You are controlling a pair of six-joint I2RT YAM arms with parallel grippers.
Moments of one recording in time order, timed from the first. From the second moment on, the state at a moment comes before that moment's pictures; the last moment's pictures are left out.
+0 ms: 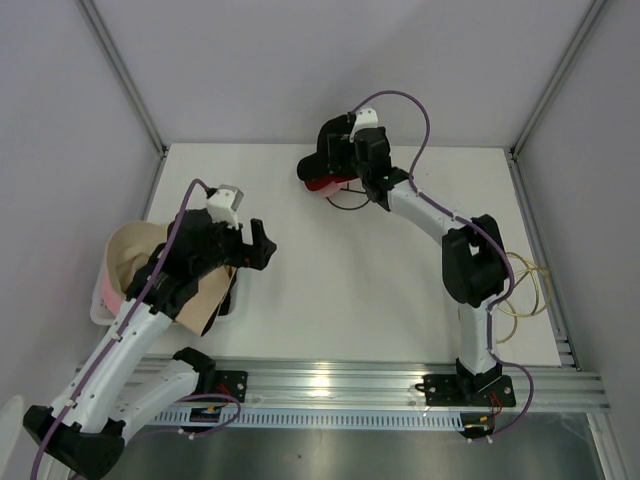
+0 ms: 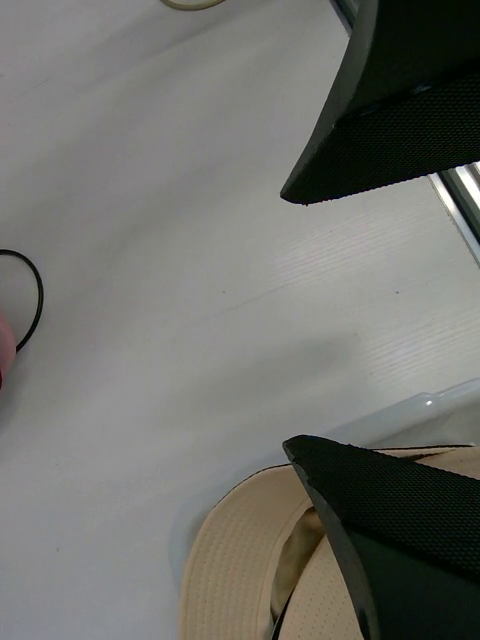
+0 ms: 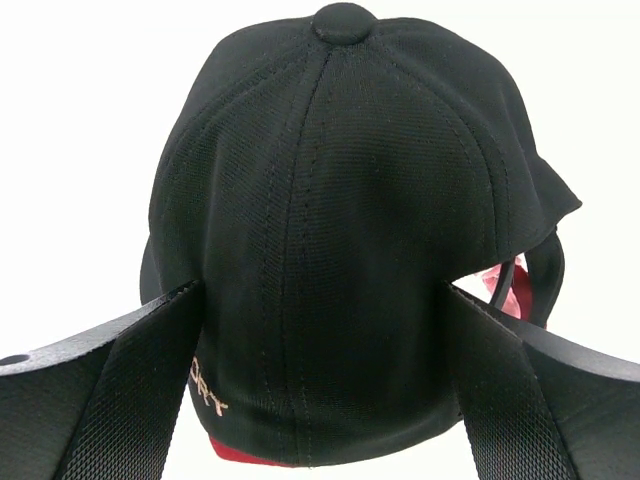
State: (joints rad) left arm -0.43 0.83 0.93 -0.57 0.07 -0.22; right arm 0.53 2.04 1.67 0.08 0.26 0.12
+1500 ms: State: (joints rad) left arm 0.07 0.63 1.07 -0.86 -0.78 -0.44; right arm 0.30 1.00 1.43 -0.75 0.52 0.31
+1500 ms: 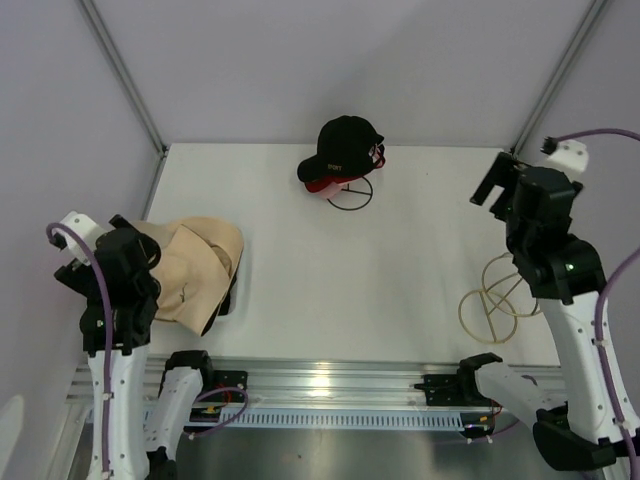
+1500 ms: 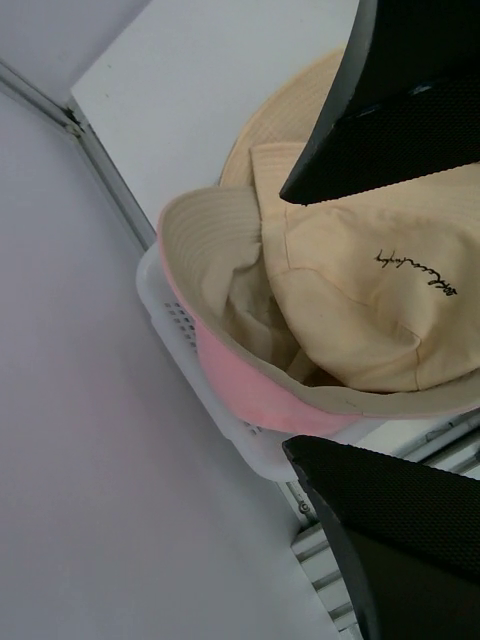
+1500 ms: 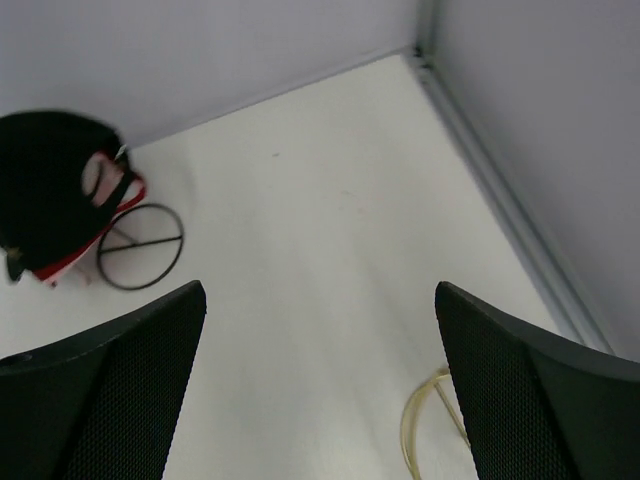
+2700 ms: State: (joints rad) left arm 0.05 0.54 0.91 -0.74 -0.55 -0.41; right arm 0.02 1.05 1.41 -1.32 0.51 0.50
